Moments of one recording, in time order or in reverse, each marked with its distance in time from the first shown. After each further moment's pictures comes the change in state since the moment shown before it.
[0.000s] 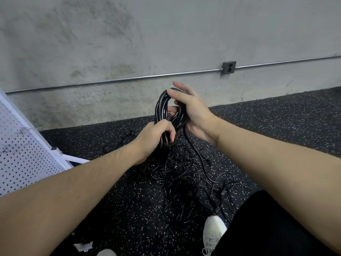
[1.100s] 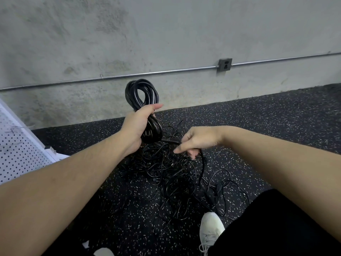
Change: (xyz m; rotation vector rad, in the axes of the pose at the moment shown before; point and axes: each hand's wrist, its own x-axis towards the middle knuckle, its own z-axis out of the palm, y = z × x) left_hand 0.019 0.007 -0.012 -0.362 0.361 -0.283; right_hand -0.017 0.008 -0.069 -1.372 -0.619 0.401
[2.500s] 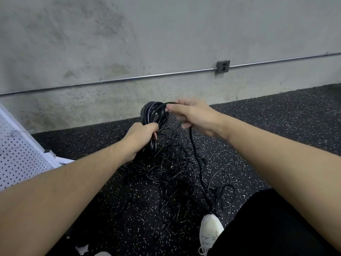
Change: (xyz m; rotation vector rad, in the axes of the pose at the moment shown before) left_hand -0.001 -0.015 -0.004 0.414 -0.039 -0.040; right_hand -0.003 -0.034 -0.021 0.610 0.519 -0.245
